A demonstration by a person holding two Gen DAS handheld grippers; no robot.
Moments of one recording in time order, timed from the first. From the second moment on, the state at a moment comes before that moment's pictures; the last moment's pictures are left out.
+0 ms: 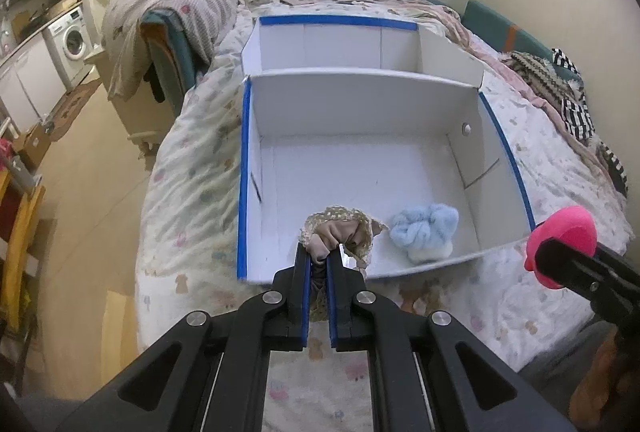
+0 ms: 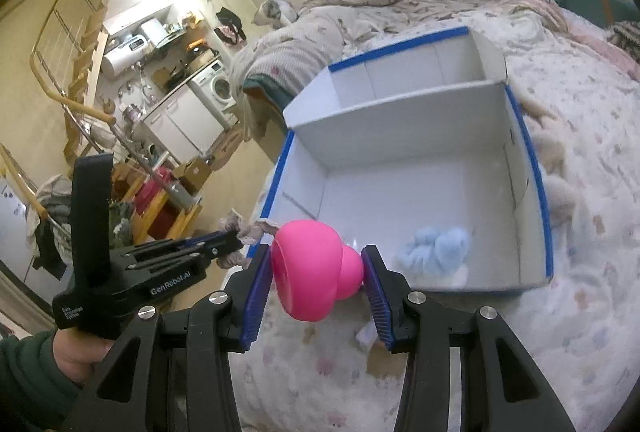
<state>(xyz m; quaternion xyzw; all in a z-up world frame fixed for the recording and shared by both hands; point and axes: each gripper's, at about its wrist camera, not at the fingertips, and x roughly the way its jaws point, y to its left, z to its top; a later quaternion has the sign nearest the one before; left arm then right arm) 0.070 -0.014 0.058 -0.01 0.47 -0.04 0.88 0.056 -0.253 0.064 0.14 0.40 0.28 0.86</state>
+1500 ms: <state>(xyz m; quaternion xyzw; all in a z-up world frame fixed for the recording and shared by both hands) 0.163 -0.050 -0.061 0.00 0.57 -0.03 0.82 0.168 -0.221 -0.055 0.09 0.56 0.21 0.79</state>
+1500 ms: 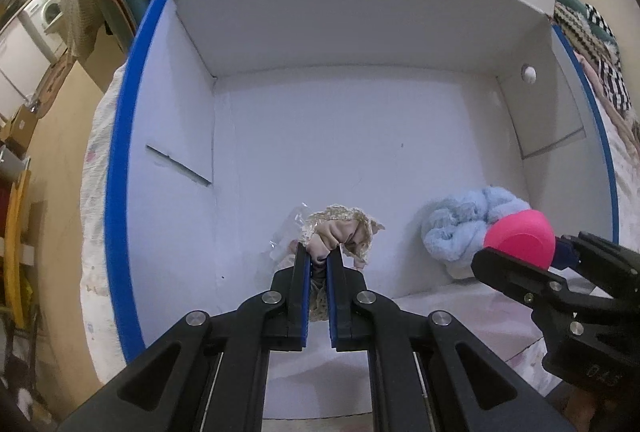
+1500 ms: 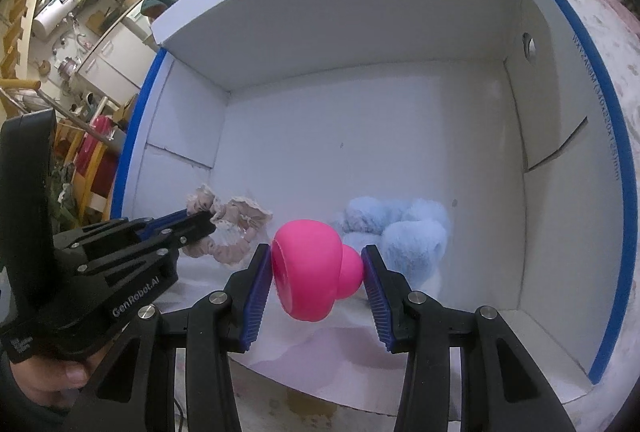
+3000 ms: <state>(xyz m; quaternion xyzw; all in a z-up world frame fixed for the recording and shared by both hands) 0.149 -0.037 -0.028 -0.01 0.52 -0.02 0.85 0.160 -0.229 -0.021 0.15 0.49 0.23 0.83</state>
